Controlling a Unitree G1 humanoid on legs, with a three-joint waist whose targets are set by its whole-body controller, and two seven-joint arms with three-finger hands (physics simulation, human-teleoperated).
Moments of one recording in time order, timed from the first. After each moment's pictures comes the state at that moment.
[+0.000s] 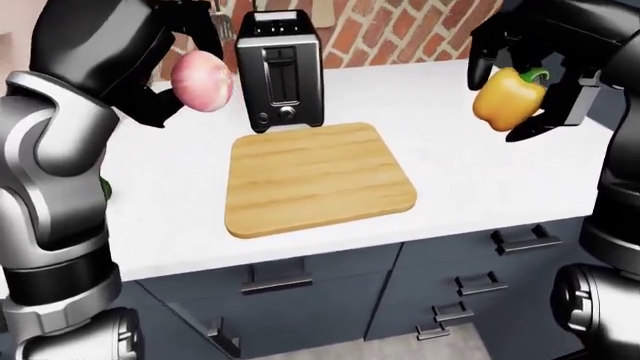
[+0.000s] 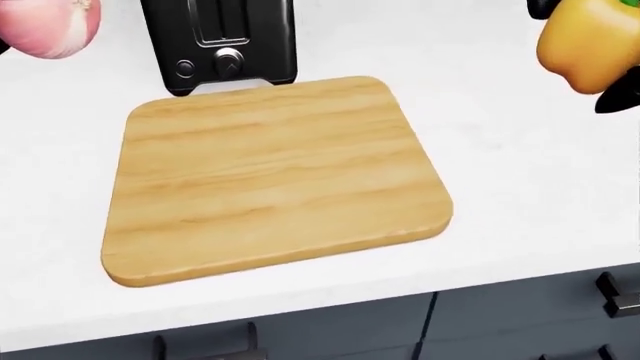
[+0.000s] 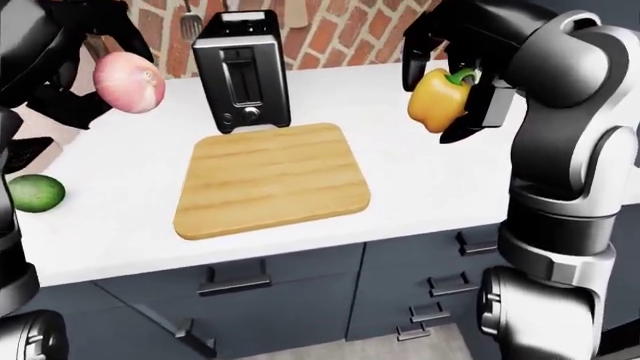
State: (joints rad) left arm -0.82 0.60 0.23 -0.13 0.81 -0.19 -0.50; right arm -0.99 -0.65 -0.18 -0.04 -0.77 0.15 1.02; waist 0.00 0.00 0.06
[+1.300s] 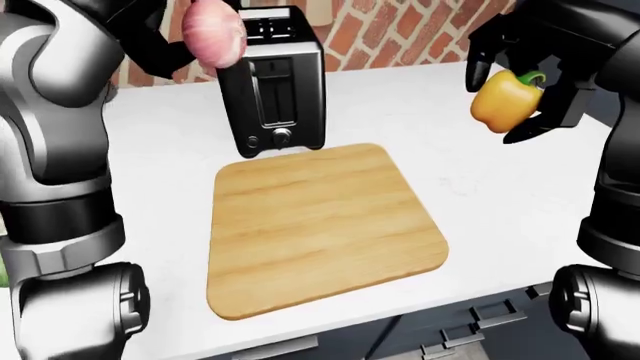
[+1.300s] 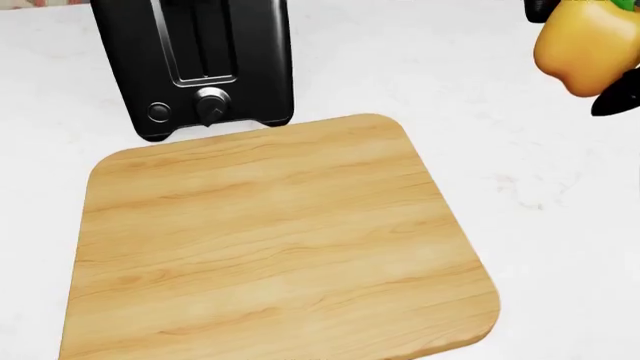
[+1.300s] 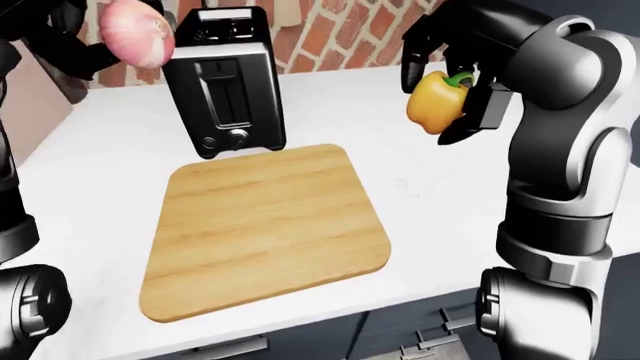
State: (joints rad) left arm -1.08 0.60 0.15 0.10 0.83 -0.23 -0.53; right arm -0.98 -0.64 -0.18 -0.03 -0.77 0.15 1.01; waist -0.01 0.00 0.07
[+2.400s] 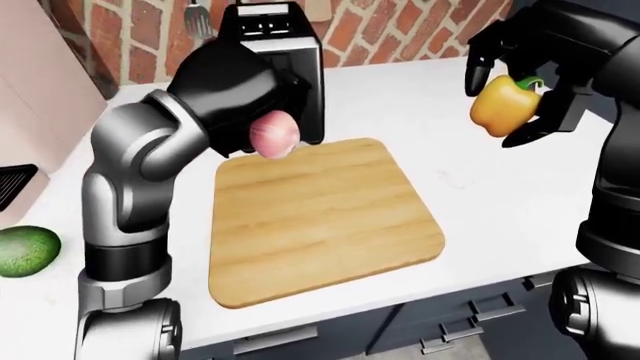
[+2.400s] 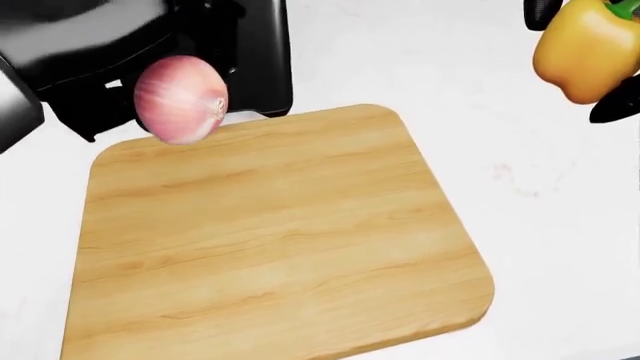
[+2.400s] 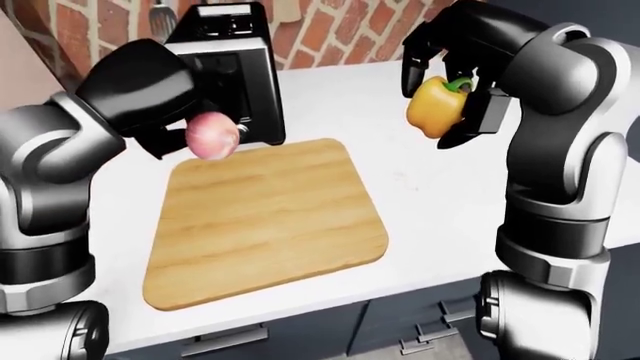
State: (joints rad) left arm -0.87 0.44 0.10 -0.05 0.89 -0.48 -0.70; right arm -0.96 -0.64 -0.18 -0.03 -0.76 0.16 1.01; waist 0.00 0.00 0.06
